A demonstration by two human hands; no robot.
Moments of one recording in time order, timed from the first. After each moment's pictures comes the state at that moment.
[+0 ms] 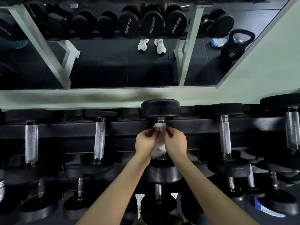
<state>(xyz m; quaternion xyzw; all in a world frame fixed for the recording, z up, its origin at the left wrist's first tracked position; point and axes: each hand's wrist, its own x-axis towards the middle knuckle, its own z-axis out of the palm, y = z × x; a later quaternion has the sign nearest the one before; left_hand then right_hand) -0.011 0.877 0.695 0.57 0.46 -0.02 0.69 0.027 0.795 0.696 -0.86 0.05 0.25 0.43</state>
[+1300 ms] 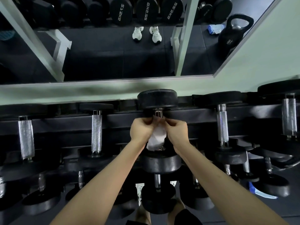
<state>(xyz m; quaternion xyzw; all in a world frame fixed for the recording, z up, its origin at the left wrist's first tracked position) -0.004 0.890 0.695 0.67 0.41 -0.05 0.61 0.032 0.786 0.697 -0.73 0.14 0.27 0.61</state>
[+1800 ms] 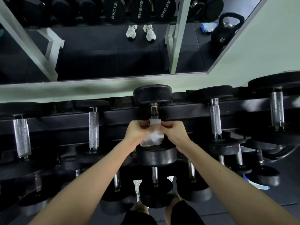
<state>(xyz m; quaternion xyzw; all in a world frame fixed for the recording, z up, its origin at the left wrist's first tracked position) -0.023 0.896 0.696 0.70 0.34 -0.13 0.61 0.022 0.763 0.697 -0.75 0.06 0.34 0.57</state>
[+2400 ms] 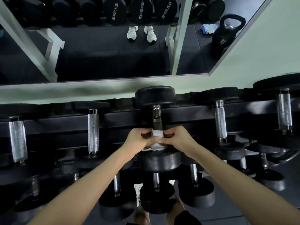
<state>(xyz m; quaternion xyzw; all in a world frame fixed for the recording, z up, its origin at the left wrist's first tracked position) -0.039 0.909 0.671 0.71 0.26 -0.17 0.63 0.030 0.747 0.681 -0.77 -0.05 0.42 0.47</state>
